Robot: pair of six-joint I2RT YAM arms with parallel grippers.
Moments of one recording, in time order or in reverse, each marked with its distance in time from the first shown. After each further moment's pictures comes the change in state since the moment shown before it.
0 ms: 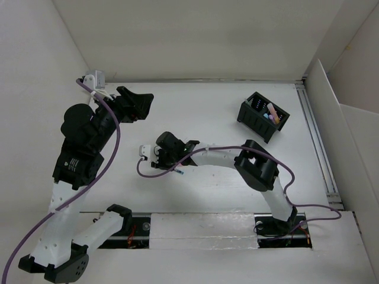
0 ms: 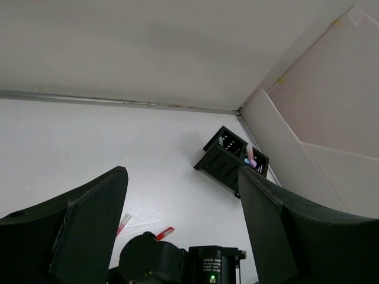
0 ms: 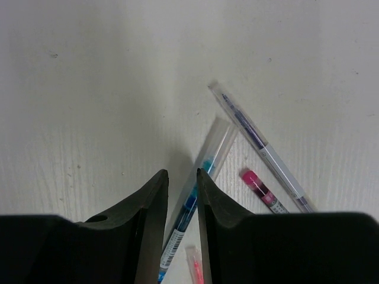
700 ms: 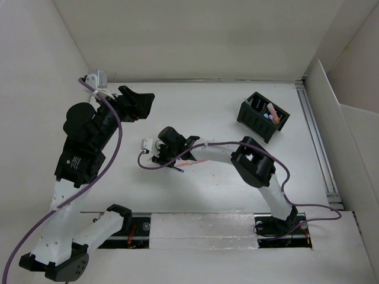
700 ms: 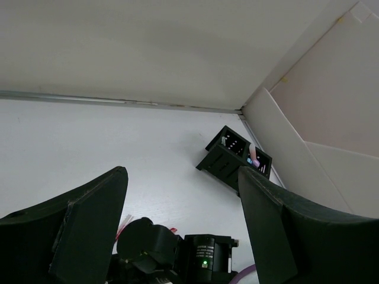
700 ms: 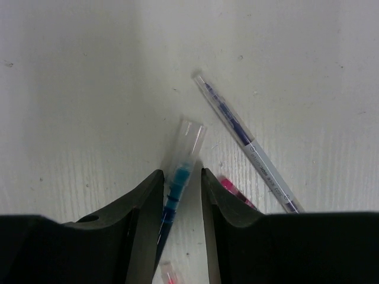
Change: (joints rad) left arm 0.000 0.008 -0.013 0.017 0.000 0.008; right arm -0.056 0.054 0.045 0.005 -0.045 0.021
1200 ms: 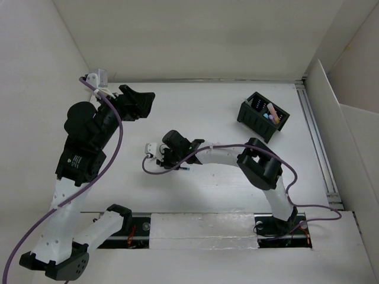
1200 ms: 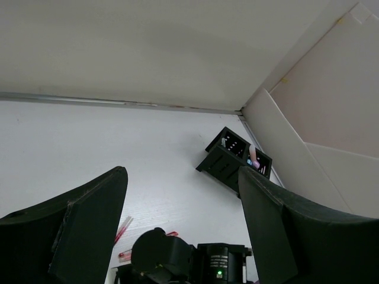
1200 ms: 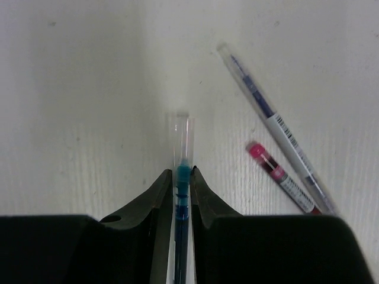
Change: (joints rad) left arm 0.000 0.010 0.000 0.013 0.000 0.000; right arm 0.012 -0.067 -0.103 0.032 -0.005 0.001
